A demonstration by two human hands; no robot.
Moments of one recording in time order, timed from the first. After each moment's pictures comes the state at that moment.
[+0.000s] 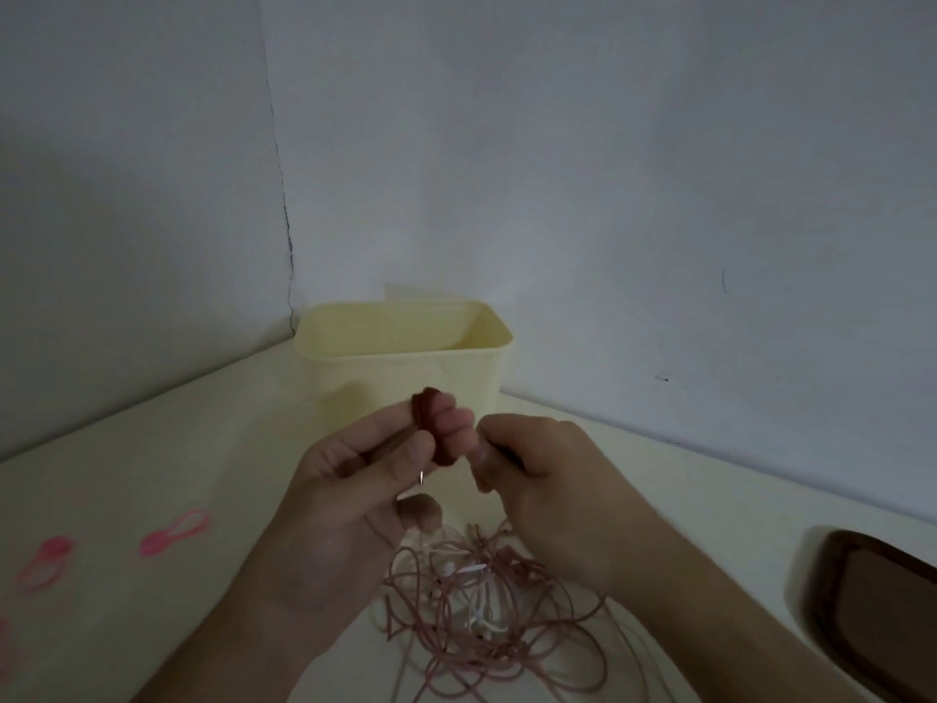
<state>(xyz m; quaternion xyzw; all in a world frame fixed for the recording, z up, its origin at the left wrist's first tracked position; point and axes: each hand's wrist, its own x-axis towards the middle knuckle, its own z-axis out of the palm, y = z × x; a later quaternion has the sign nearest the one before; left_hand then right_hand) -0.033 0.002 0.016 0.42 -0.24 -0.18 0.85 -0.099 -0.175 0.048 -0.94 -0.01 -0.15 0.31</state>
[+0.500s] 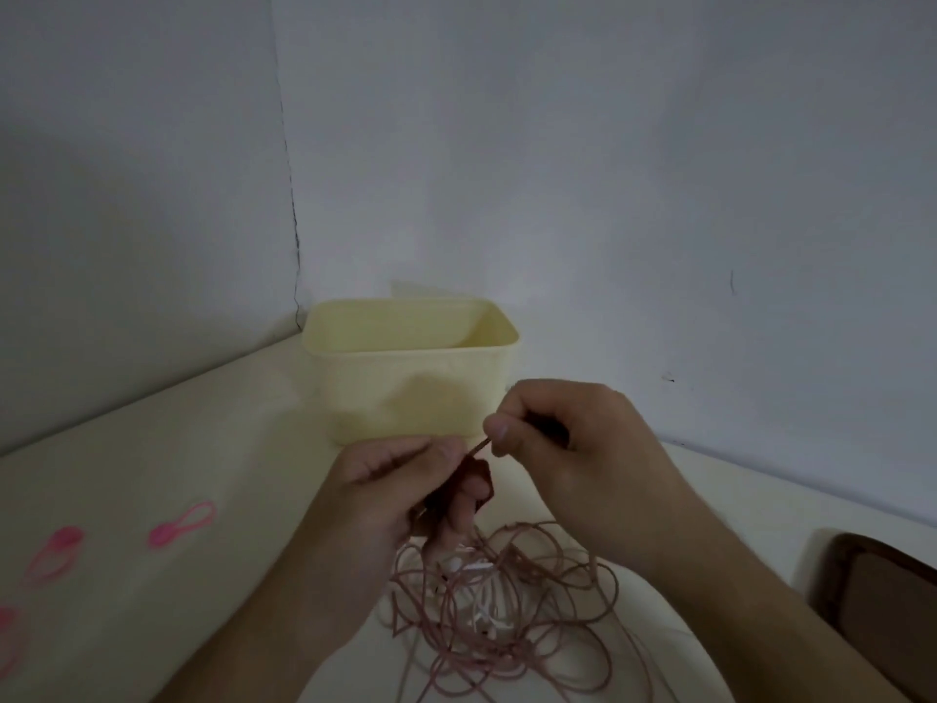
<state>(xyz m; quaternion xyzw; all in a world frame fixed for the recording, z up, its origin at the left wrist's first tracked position) -0.040 -0.002 0.015 0.56 -0.26 -0.14 0.77 -0.104 -0.182 0.064 -0.90 -0.04 -0.22 0.37</state>
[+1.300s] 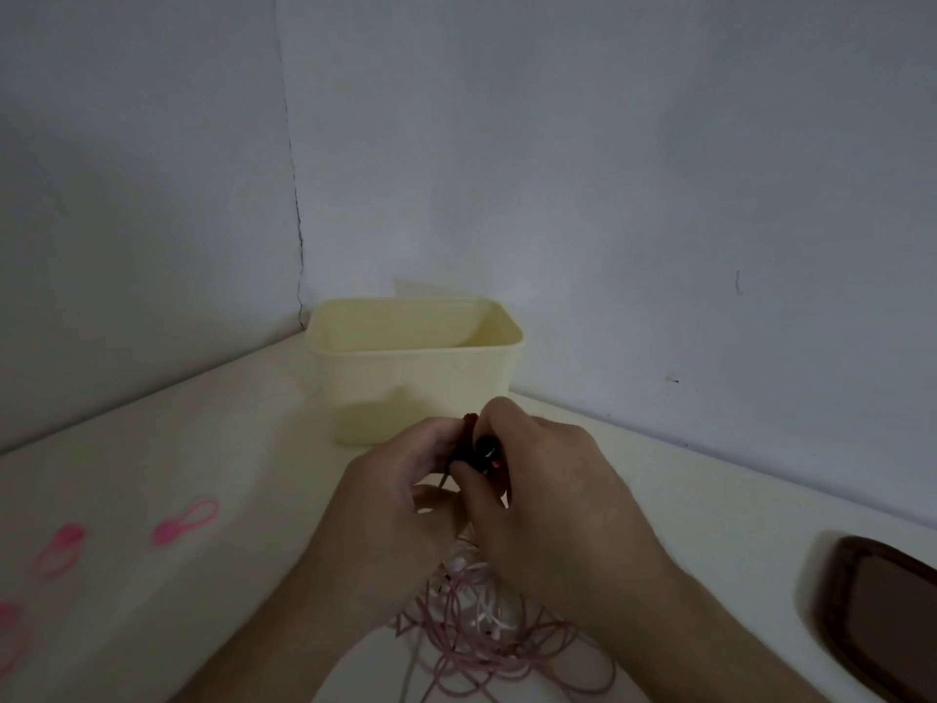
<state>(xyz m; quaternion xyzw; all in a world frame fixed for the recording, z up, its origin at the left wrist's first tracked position) -0.036 -0.007 0.011 0.69 -0.34 0.00 0.64 -0.106 -0.146 0.046 -0.95 -0.01 -0.23 0.19</state>
